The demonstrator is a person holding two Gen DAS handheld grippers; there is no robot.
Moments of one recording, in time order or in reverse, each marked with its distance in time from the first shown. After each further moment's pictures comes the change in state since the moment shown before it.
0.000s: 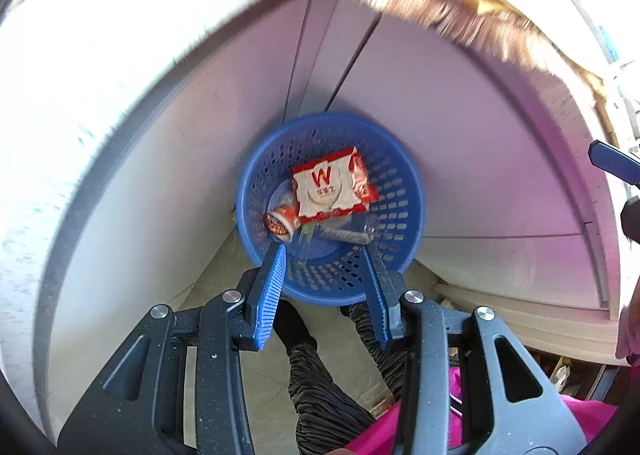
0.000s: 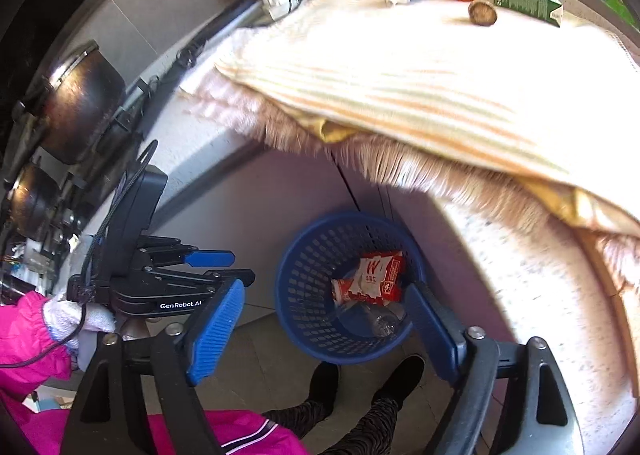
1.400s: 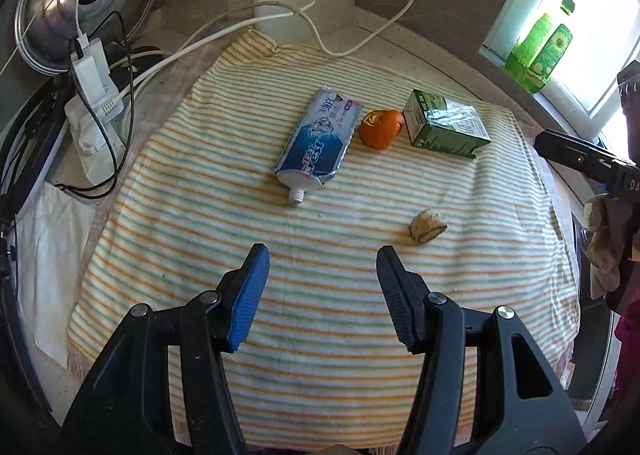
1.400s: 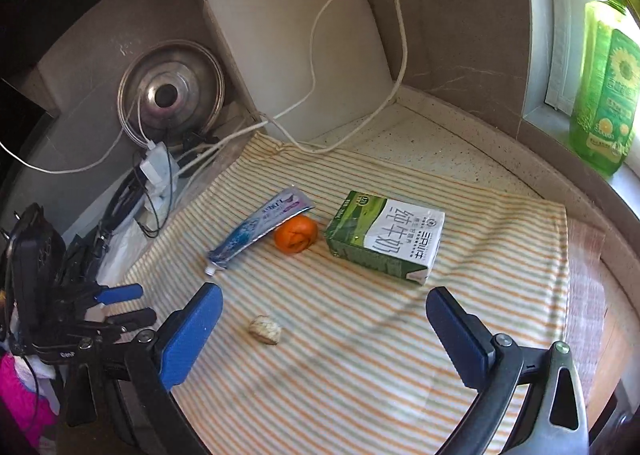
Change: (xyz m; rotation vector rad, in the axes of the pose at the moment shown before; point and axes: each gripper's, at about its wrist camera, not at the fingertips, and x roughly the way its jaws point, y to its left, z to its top) left arm -0.083 -0.077 0.267 0.012 -0.353 0.032; right arm -0.073 -0.197 0.276 -0.018 -0.237 -0.137
